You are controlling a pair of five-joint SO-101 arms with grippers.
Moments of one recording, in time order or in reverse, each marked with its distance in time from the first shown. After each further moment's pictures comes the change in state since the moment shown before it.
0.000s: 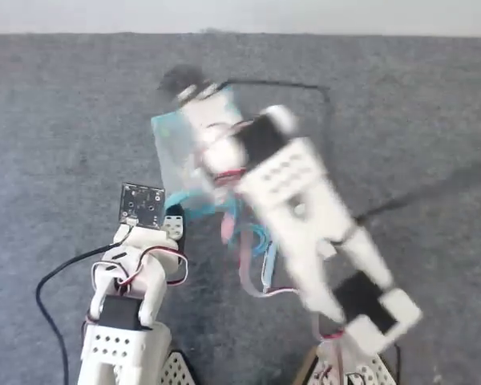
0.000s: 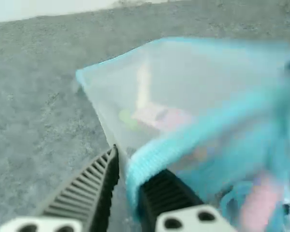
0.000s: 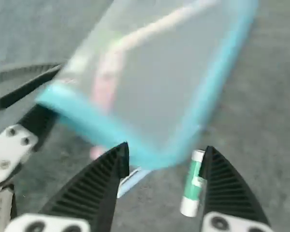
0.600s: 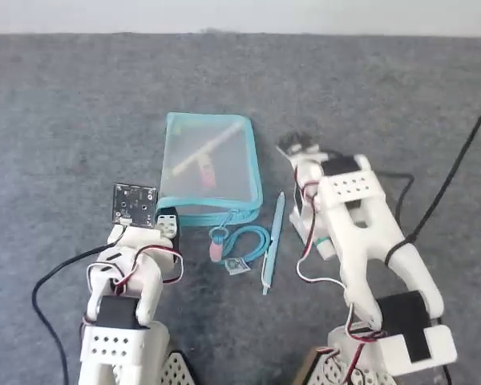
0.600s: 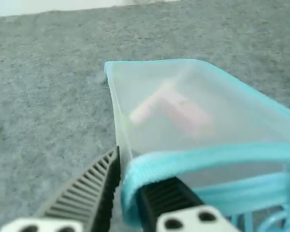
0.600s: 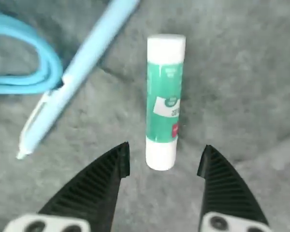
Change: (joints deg) left arm -3.3 0.0 0.1 0.0 -0.1; right arm 20.3 -8.3 61.8 -28.1 10.0
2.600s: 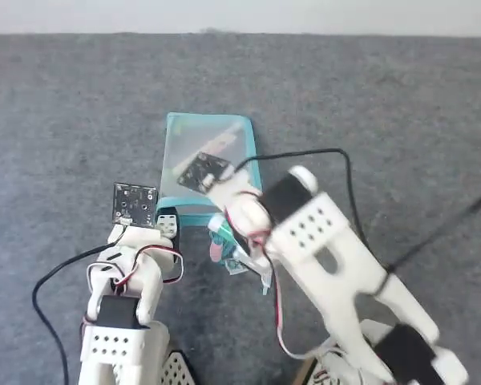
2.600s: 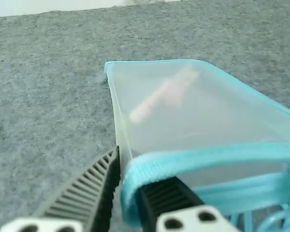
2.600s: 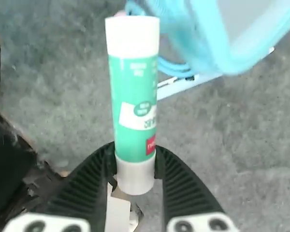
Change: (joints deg) left arm 0.0 0.0 0.0 0.0 0.0; right arm -27.9 -10.4 -22.5 28.0 1.1
